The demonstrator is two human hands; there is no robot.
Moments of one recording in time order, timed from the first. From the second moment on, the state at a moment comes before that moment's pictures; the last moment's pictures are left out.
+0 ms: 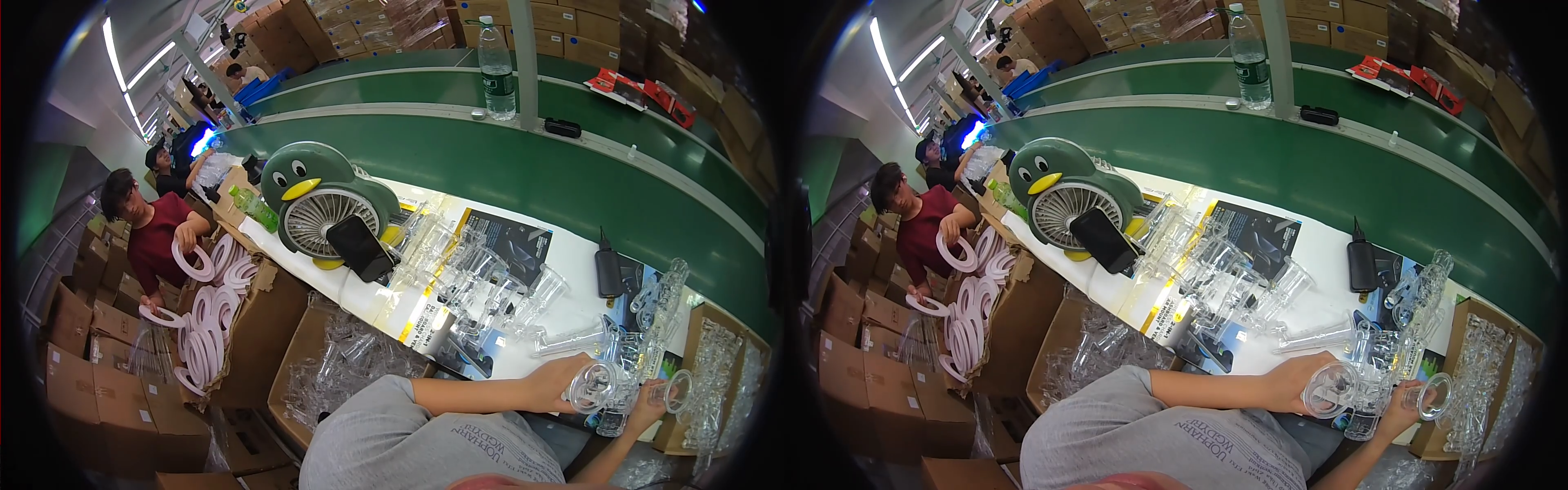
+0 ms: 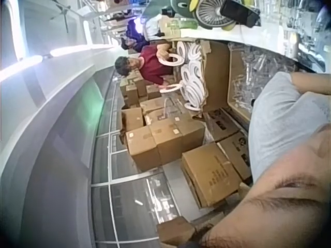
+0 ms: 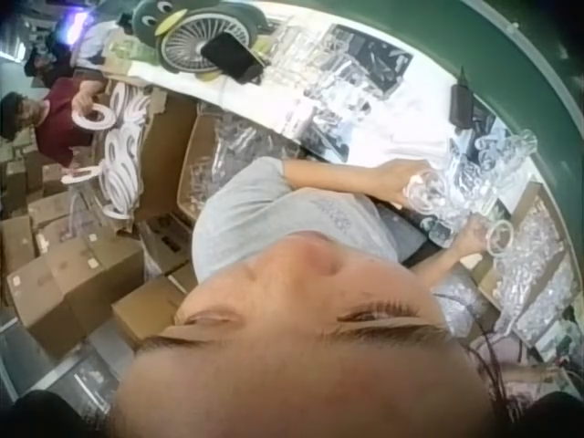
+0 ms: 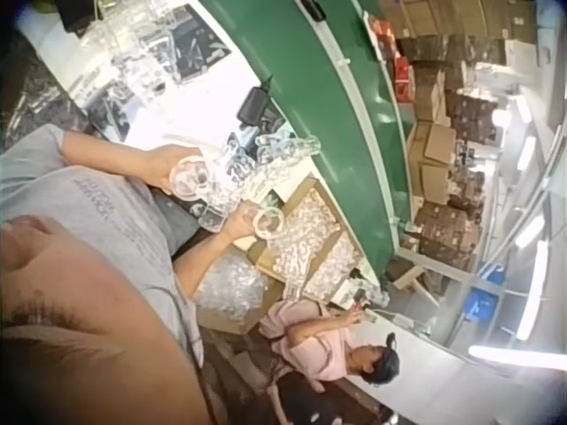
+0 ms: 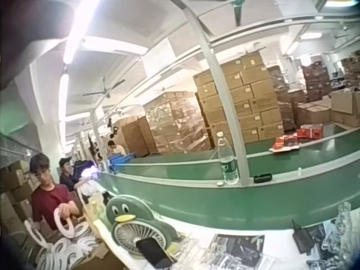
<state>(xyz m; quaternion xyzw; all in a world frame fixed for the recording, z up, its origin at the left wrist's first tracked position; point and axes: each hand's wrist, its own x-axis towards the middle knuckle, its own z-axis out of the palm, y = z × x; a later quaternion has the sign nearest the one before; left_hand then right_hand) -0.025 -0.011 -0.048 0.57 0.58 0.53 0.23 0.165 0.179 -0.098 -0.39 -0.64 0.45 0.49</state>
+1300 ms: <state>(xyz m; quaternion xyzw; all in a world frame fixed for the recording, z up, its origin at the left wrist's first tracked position) -0.025 -0.013 -0.049 0.58 0.57 0.54 0.22 0.172 0.186 -0.108 -0.40 -0.66 0.44 0.46</state>
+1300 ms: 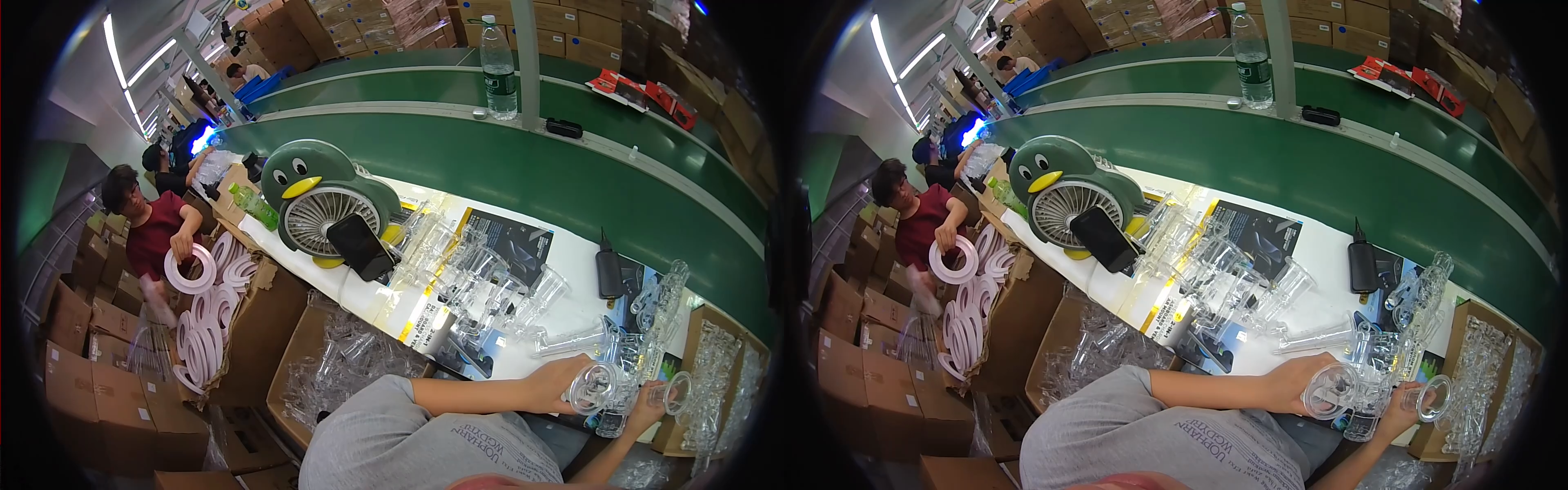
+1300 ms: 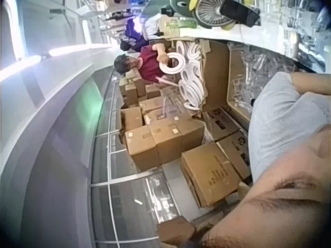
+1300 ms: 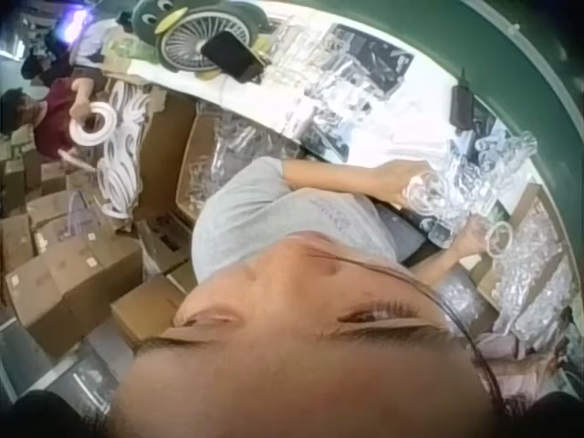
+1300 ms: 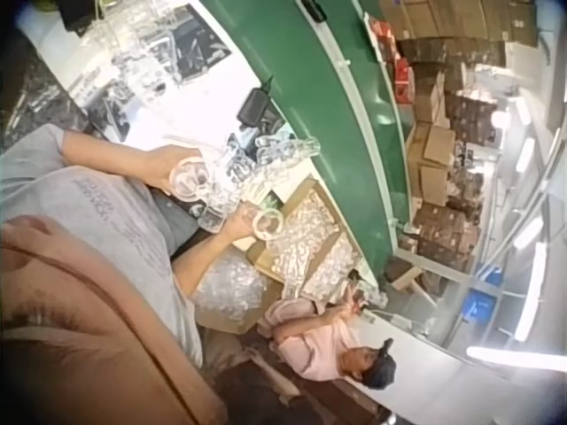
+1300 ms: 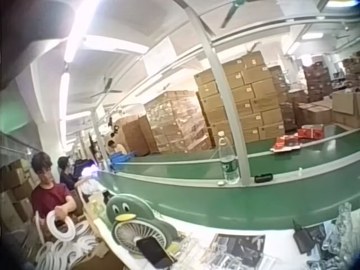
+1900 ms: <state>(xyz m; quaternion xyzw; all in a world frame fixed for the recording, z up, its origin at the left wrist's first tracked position) -0.025 -0.013 -0.047 0.59 0.57 0.55 0.19 0.172 0.186 -0.109 -0.41 -0.65 0.44 0.46</state>
